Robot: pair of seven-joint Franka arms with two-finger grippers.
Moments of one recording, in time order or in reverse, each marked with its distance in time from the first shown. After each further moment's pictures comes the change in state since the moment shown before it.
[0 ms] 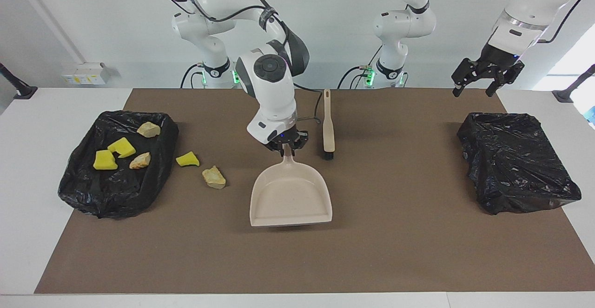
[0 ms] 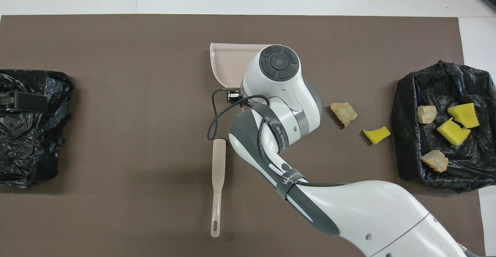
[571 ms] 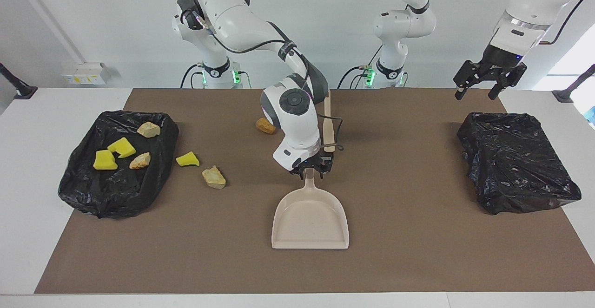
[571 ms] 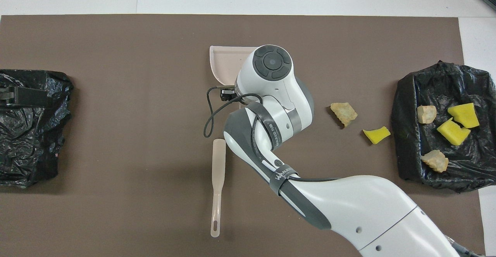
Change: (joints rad) left arm 0.000 0.006 -0.001 -0.001 0.000 0.032 0.000; right arm 0.015 0.014 0.001 0.042 -0.006 0.013 -0.002
